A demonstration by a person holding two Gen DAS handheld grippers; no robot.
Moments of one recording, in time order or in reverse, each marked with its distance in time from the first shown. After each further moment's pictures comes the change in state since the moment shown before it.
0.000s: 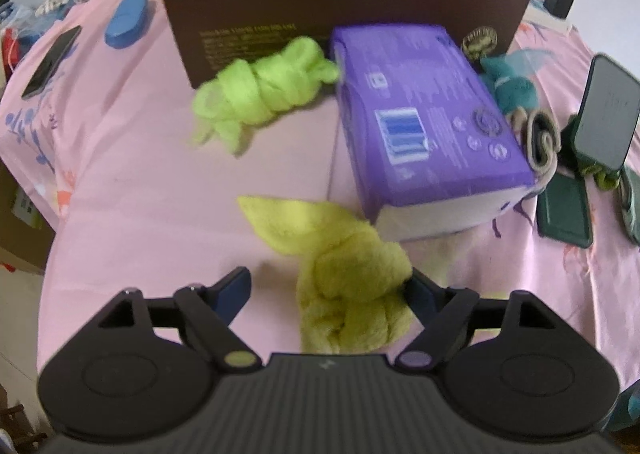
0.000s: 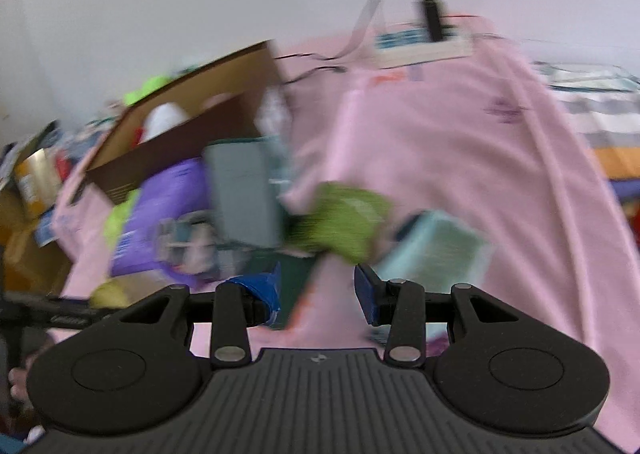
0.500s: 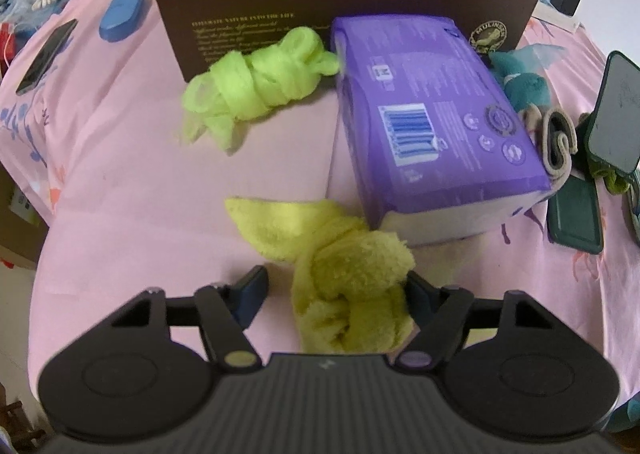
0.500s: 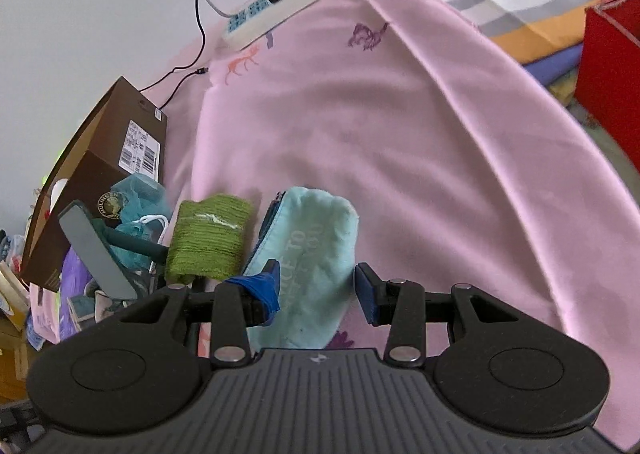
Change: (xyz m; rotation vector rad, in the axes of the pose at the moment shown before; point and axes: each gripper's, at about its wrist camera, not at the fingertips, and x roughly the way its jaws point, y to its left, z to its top) left arm 0.010 0.002 0.004 -0.011 0.005 0.001; right arm 0.041 -0.091 -0.006 0.377 0.063 -0.074
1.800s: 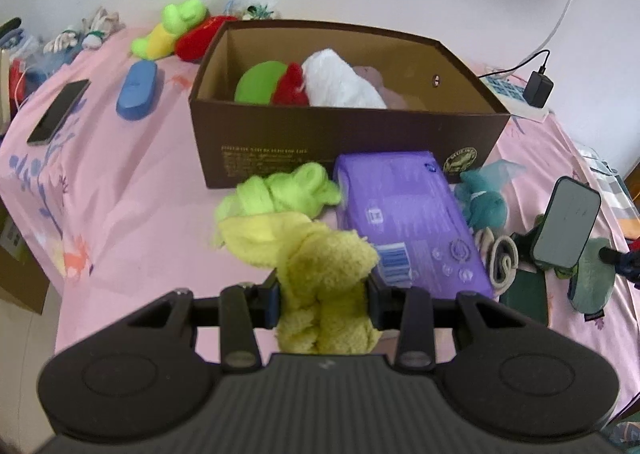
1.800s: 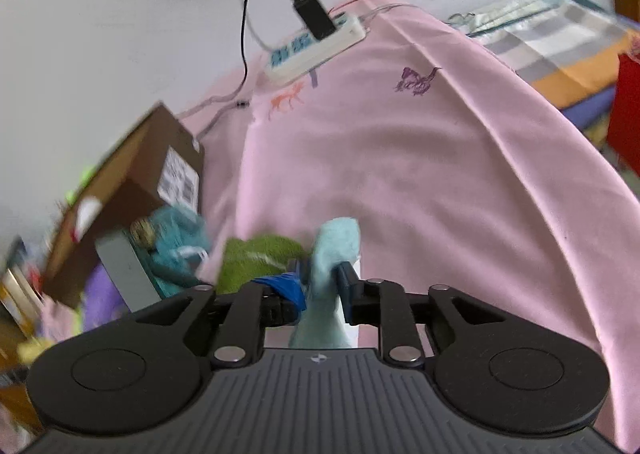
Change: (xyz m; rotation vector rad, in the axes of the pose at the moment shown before) left arm -0.063 0.021 0.038 -0.036 -0.215 -0.083; right arm 0.000 0.035 0.003 -0.077 -0.116 0.050
